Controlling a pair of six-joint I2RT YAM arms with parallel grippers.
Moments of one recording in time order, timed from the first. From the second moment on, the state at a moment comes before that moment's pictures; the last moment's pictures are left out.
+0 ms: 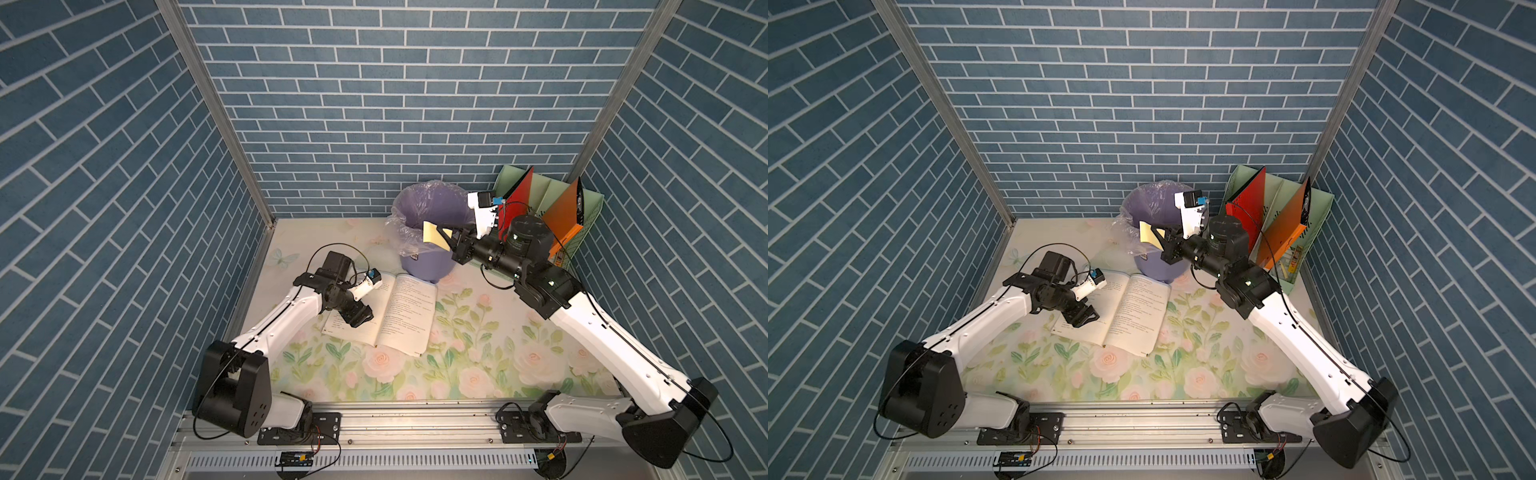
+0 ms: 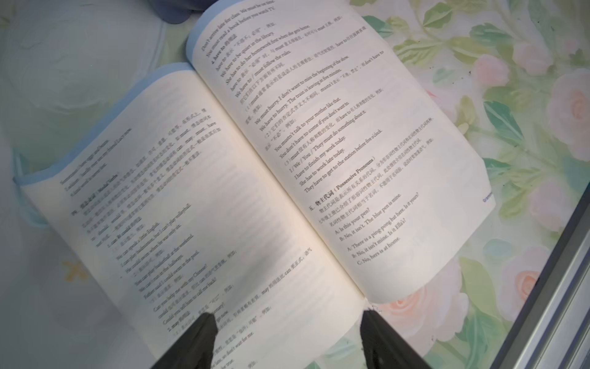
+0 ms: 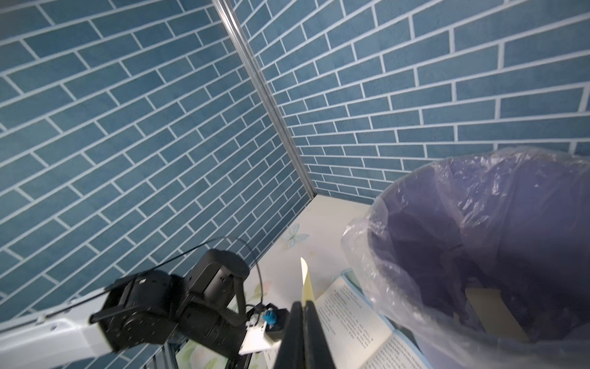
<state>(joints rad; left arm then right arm) -0.30 1.37 0.99 -0.77 0.35 0.54 0.63 1.30 1.38 -0.17 -0.29 0.41</state>
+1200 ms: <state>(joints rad) -0.13 1.27 0.89 -0.78 0.39 0.56 0.60 1.86 2.11 -0.60 -0.02 0.15</state>
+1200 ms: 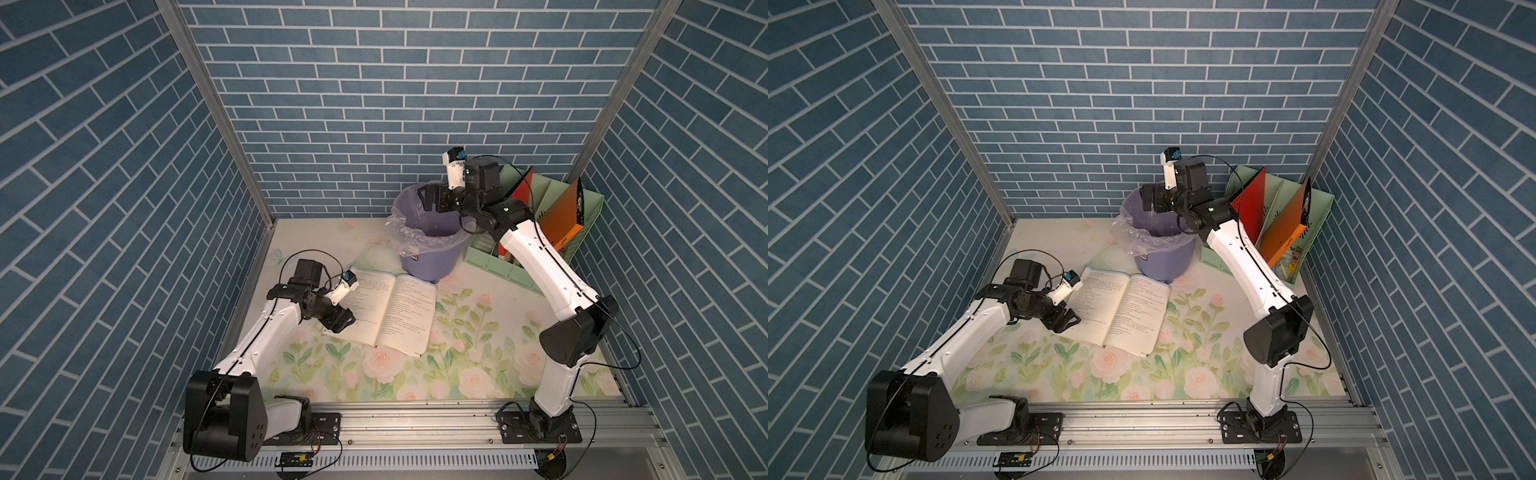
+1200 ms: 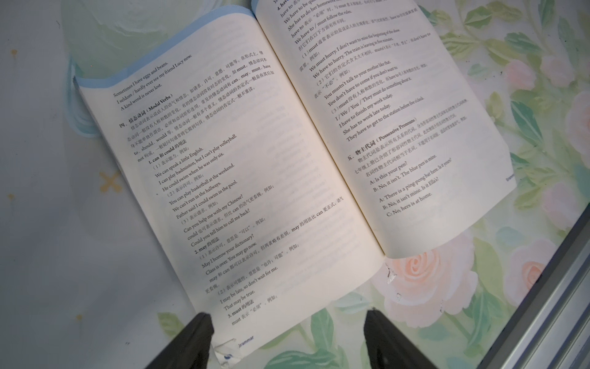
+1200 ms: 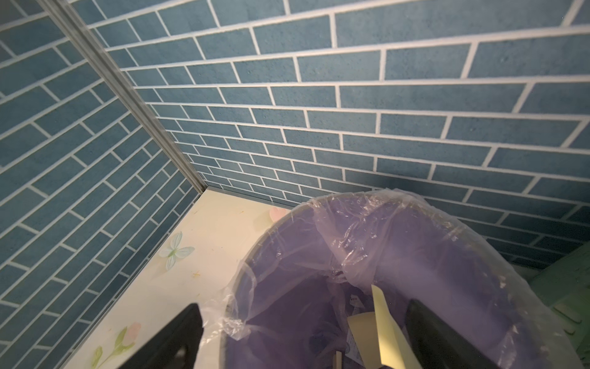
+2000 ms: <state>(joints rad) -0.13 1.27 0.94 -0.74 0.38 0.52 0.68 1.61 1.73 -0.45 0.13 -0.04</state>
